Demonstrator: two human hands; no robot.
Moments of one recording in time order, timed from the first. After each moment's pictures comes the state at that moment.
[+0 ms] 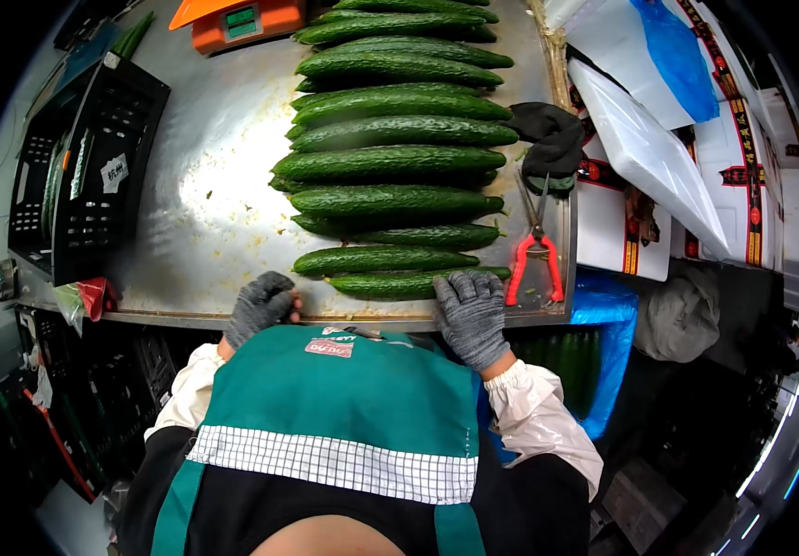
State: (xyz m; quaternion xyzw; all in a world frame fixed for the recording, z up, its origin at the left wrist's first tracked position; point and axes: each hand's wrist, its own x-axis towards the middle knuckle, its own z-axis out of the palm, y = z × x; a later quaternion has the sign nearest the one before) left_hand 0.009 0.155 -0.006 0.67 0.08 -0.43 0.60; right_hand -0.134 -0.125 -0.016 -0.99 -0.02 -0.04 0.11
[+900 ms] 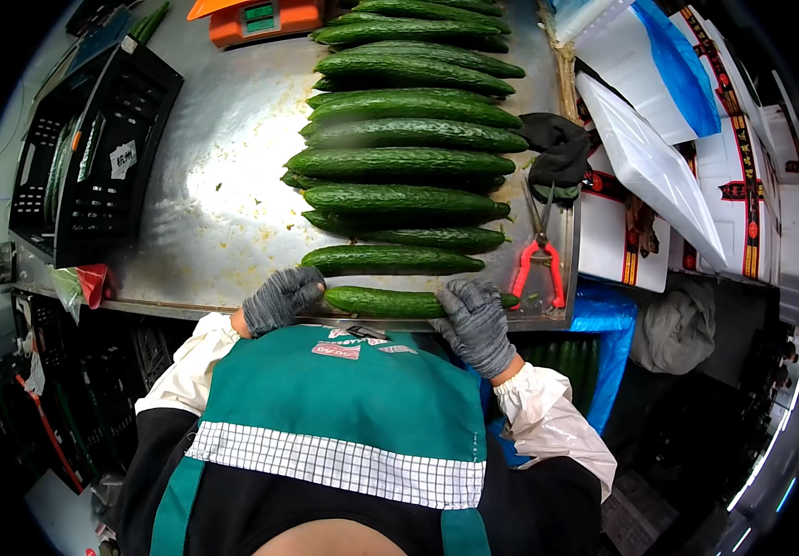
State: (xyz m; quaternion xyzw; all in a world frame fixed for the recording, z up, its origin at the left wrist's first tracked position) left_hand 0.024 0.141 -0.016 0.73 -0.32 -0.35 0.48; right_hand -0.134 -0.128 -0.006 -0.97 -0.10 -0.10 0.22
